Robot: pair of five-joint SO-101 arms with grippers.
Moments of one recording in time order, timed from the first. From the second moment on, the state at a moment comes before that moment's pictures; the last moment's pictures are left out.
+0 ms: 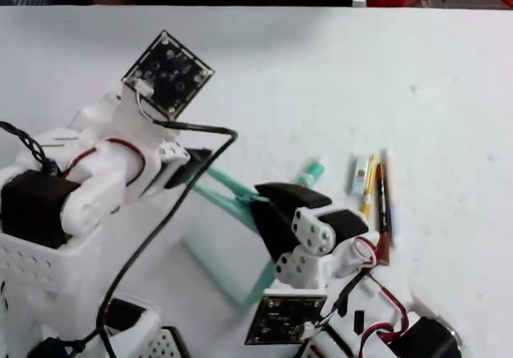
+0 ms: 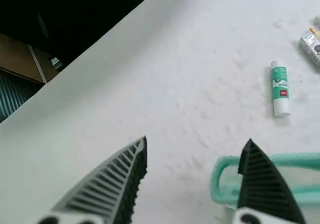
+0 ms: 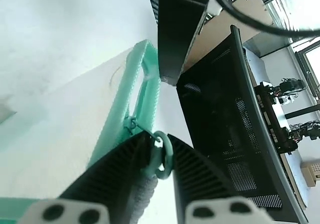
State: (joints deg) left arm 10.8 -34.1 -9.8 97.4 -25.1; right arm -41.6 -79.6 38.8 68.8 56.0
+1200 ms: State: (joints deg) left arm 8.0 -24.5 -7.3 96.2 -30.6; right arm -35.4 -86.7 39.6 76.9 61.2
